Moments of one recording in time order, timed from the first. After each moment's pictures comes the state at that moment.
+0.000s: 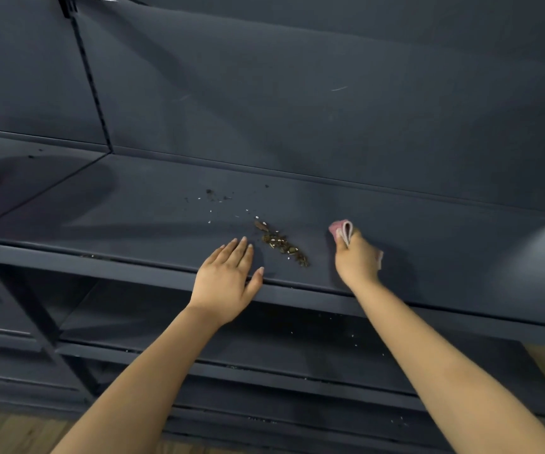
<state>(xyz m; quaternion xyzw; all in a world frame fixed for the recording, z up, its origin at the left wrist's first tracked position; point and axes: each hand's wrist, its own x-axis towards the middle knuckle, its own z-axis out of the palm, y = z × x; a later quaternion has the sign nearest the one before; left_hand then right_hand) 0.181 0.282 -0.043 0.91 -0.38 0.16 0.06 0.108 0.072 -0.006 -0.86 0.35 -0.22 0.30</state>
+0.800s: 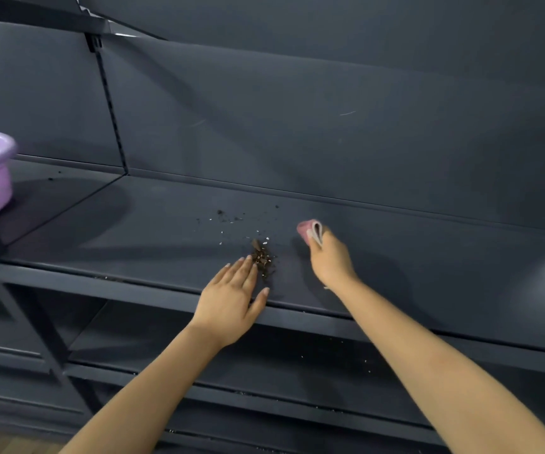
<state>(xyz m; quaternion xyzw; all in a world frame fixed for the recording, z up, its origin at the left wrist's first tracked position) 0.189 0.296 -0.038 0.90 -0.40 0.15 0.09 0.160 0.102 0.009 -0.89 0.23 -0.20 0.34</state>
